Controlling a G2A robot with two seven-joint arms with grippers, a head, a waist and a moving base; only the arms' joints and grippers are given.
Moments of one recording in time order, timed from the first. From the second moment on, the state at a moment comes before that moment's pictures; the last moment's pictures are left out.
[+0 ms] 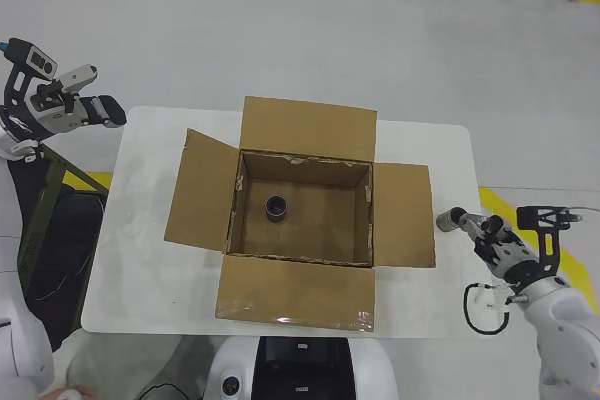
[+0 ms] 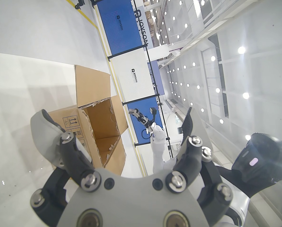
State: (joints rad) left arm 0.85 -0.85 -1.75 -1.17 -0.48 -0.11 -1.41; right arm -1.87 -1.28 1.88 -2.28 -0.89 -0.08 0.77
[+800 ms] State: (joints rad) left arm 0.85 -0.85 -1.75 -1.17 -0.48 -0.11 -1.41; right arm -1.80 -1.27 1.77 -2.04 -1.03 0.03 0.80
